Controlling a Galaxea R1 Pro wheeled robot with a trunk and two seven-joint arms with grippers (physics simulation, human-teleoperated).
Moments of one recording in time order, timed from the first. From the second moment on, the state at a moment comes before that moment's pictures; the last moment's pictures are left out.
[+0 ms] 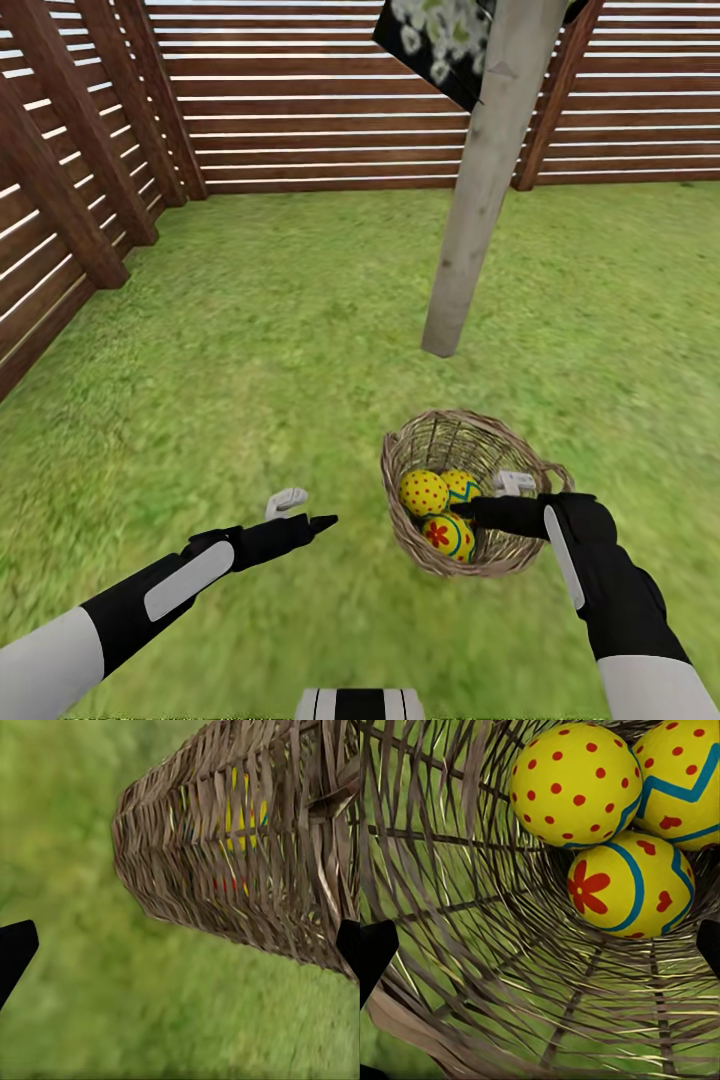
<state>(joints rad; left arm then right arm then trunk) -0.72 0.36 -0.98 -1.04 1.45 0.28 -0.05 -0.53 -0.08 -0.12 -1.33 0.02 1.04 0.46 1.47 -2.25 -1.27</state>
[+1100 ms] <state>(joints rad) -0.72 0.36 -0.99 -1.04 1.45 0.28 -0.06 -0.53 -0.08 -0.16 -1.26 0.01 0.99 0.47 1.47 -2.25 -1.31</state>
